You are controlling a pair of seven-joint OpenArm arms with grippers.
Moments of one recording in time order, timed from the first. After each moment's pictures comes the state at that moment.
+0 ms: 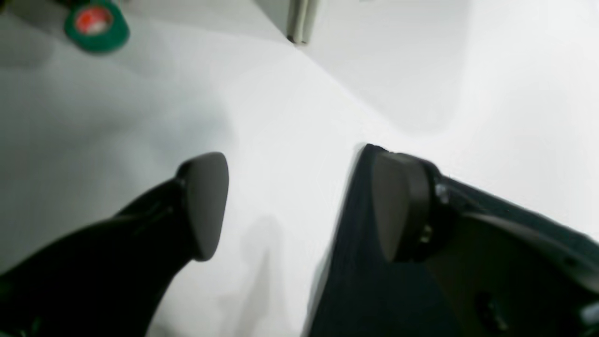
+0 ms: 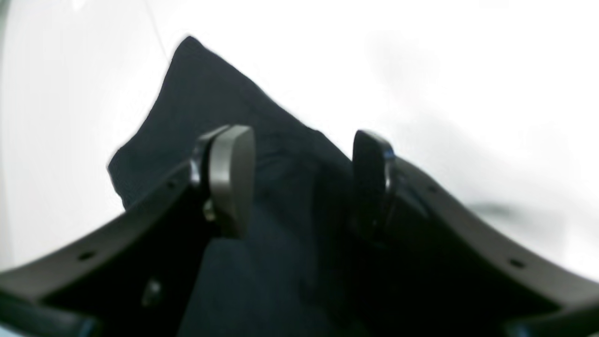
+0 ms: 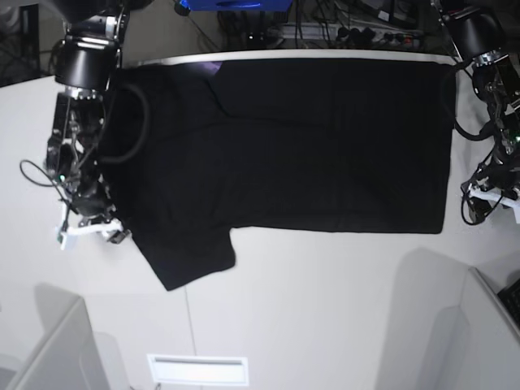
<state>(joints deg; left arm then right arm) 3.6 -24.9 -30.9 88.5 -28.0 -5.8 40.7 9.3 10.8 12.5 77.0 34.5 -7.2 -40.2</state>
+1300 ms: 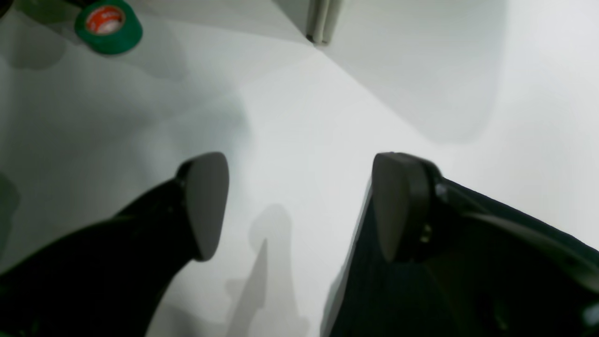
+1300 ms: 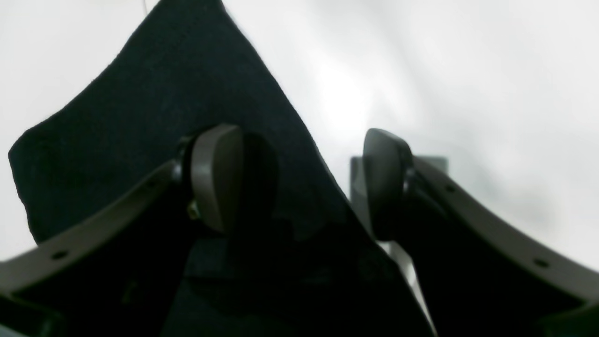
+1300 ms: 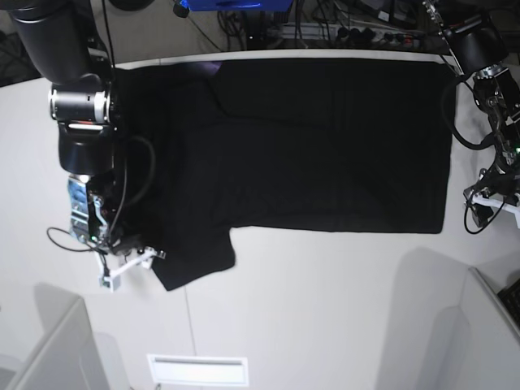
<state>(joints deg) -0.3 -25.1 -30.8 82.8 -25.7 -5.8 40.5 33.3 10.8 1.7 34.8 19.9 7.9 -32.4</state>
